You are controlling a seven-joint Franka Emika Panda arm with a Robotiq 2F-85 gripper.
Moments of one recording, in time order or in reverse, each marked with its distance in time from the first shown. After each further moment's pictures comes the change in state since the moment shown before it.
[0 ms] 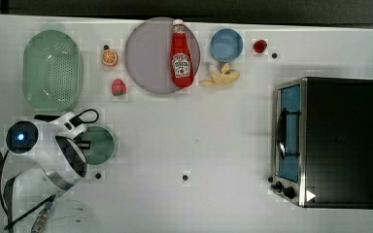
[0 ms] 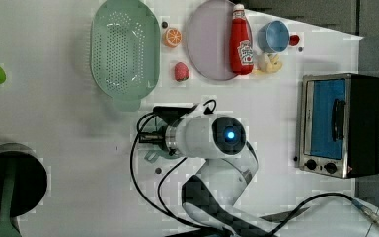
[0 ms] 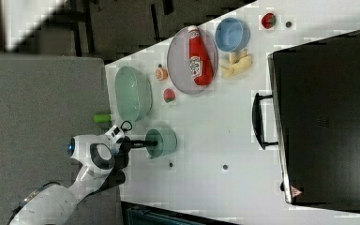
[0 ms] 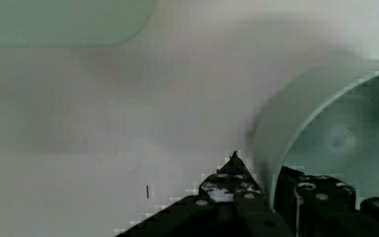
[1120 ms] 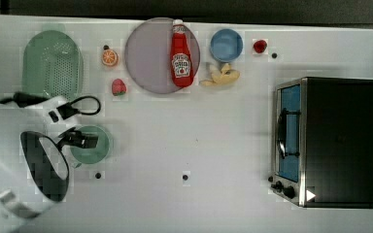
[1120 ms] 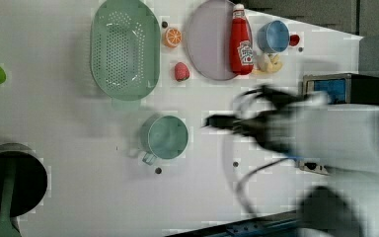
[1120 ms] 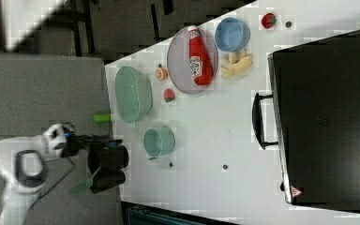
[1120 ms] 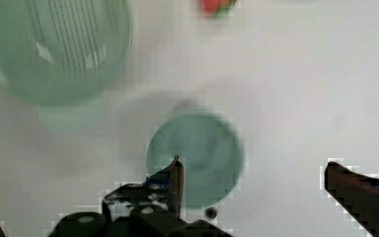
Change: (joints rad) arm -0.055 -0.515 -0.085 0.045 0.060 -0.498 0.037
